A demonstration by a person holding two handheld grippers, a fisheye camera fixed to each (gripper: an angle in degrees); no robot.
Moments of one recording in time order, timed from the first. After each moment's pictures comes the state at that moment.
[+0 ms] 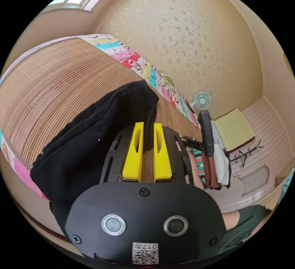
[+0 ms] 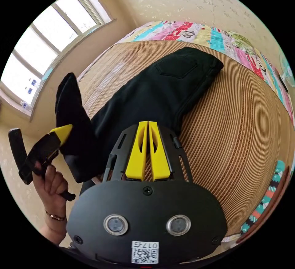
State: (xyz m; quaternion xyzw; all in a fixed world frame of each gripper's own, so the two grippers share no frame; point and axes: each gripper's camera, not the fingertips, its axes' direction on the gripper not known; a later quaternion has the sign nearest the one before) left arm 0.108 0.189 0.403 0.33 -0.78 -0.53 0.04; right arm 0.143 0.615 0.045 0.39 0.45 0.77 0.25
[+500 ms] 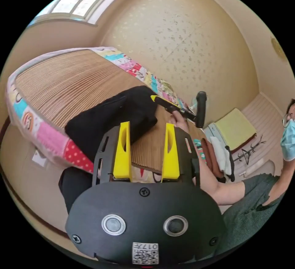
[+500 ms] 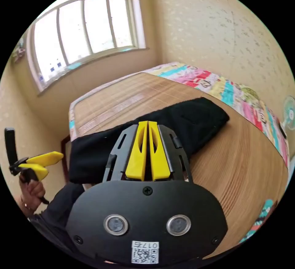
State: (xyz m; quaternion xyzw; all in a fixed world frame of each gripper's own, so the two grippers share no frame) left arm 0.127 0.136 0.527 0.31 -0.81 -0.49 0.02; right arm 0.176 0.500 0.024 0.37 0.62 0.60 0.34
